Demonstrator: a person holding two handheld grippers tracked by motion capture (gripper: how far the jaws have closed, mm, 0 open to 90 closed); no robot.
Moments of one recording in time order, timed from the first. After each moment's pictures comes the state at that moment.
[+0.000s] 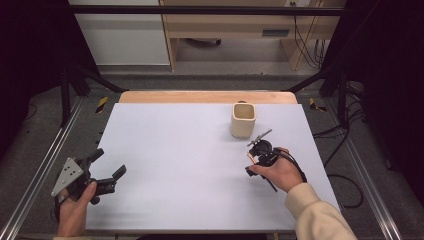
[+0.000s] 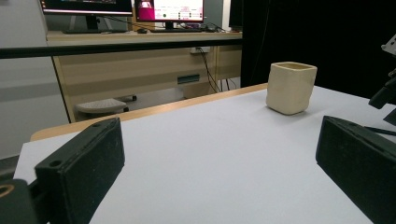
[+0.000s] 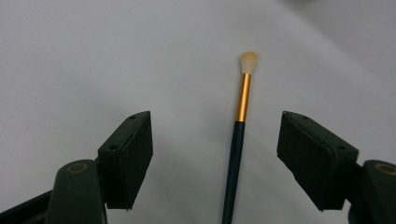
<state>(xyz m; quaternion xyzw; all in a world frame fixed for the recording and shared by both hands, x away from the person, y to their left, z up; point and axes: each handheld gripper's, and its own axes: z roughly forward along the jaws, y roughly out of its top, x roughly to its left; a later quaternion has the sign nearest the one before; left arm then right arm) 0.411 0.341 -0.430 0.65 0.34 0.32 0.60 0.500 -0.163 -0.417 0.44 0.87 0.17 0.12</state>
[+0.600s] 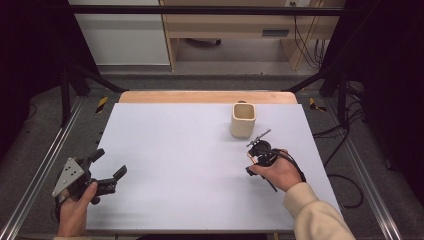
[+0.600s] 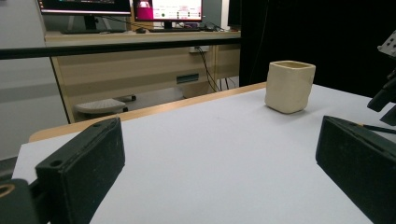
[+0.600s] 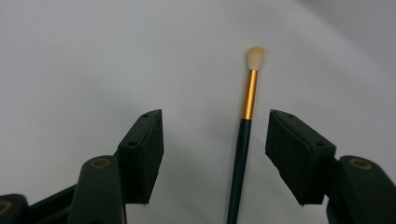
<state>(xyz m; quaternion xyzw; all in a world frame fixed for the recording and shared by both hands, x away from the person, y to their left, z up) 0.411 0.340 -0.430 0.65 0.33 0.32 0.60 0.502 -0.162 -0.420 0.44 0.88 0.17 0.11</state>
